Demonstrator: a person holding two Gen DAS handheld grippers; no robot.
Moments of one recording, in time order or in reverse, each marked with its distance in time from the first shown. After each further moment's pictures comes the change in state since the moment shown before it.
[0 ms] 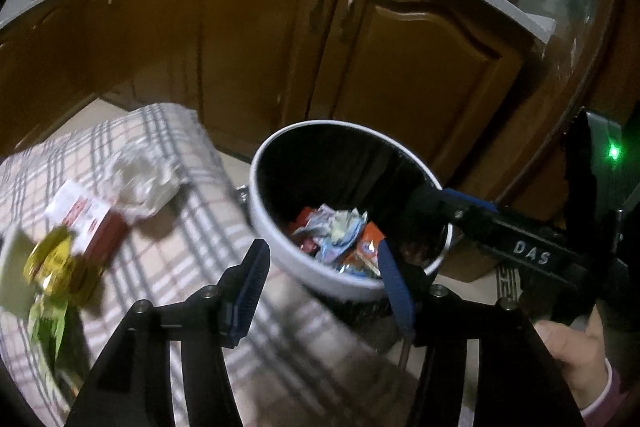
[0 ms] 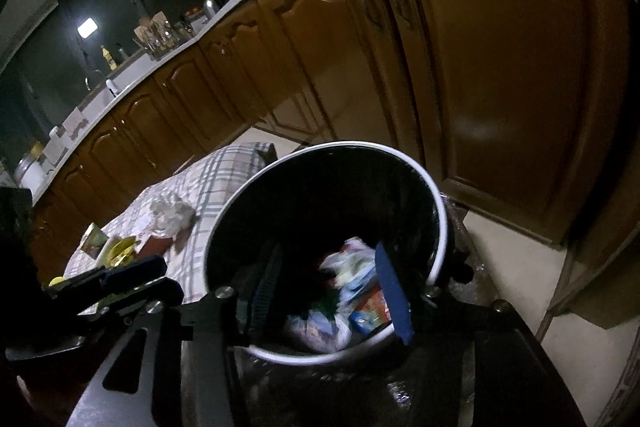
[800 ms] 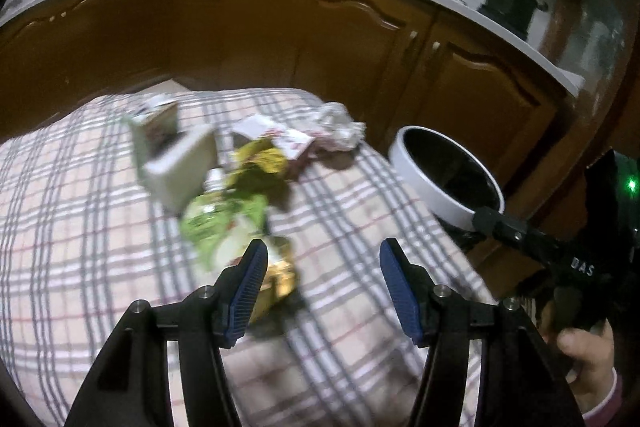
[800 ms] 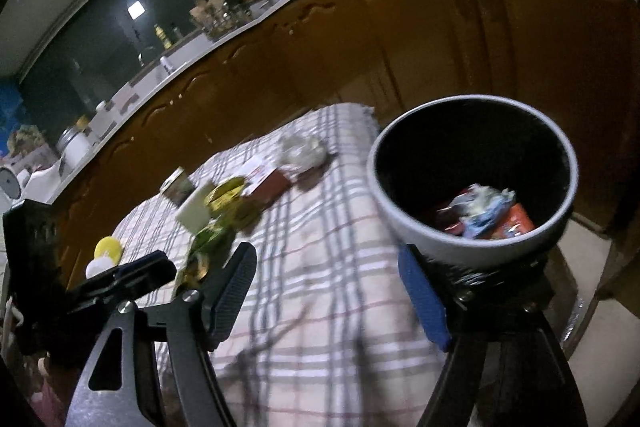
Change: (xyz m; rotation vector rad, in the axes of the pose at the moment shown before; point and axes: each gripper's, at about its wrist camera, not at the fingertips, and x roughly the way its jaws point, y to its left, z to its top) left arm -0.151 0.098 -0.093 -0.177 -0.109 0.135; right arm -0.016 0.113 -0.060 -0.069 0.034 0.161
